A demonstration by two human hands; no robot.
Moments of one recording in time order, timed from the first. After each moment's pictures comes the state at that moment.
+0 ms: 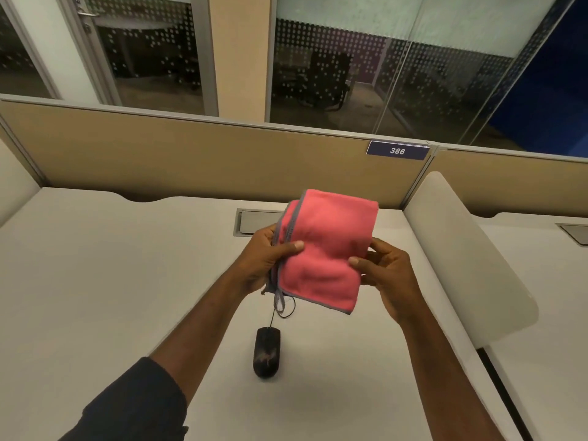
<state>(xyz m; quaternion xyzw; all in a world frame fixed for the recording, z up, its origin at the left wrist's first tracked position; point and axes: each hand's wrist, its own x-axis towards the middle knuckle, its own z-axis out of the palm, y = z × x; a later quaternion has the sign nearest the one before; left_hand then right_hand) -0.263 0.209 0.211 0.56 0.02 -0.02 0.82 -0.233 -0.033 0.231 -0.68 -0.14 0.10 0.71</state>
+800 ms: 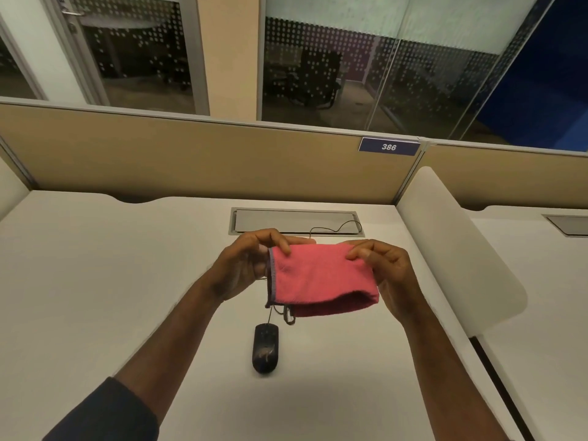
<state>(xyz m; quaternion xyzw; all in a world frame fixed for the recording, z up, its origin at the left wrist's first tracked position) -0.301 0.234 0.231 0.56 -0.16 -0.10 0.81 -0.253 -0.042 0.241 -0.71 -0.20 0.07 0.67</state>
